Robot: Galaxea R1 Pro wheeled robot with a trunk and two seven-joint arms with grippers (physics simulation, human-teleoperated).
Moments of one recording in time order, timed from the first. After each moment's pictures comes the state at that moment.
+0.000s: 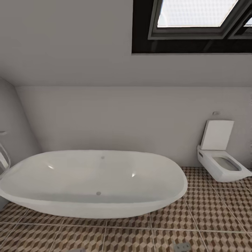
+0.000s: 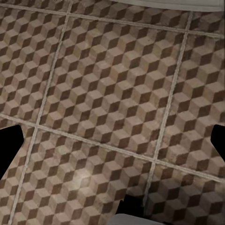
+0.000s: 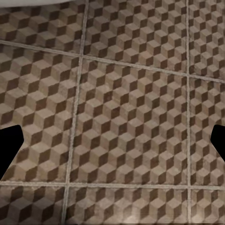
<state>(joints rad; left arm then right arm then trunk) -0.43 0.04 -1.74 -0.18 1.82 -0.21 0.40 -0.43 0.02 0.19 0.02 -0.01 -0.26 -0.24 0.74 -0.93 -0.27</state>
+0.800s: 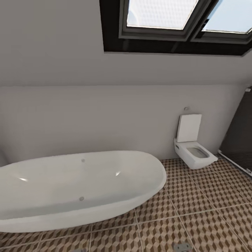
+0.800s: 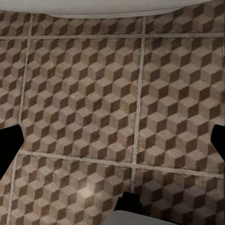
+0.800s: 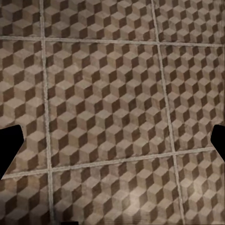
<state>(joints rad) -0.43 0.04 -1.74 -0.18 1.82 -0.21 0.40 -0.43 0.02 0.19 0.02 -0.01 -0.26 -0.24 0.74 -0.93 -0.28</state>
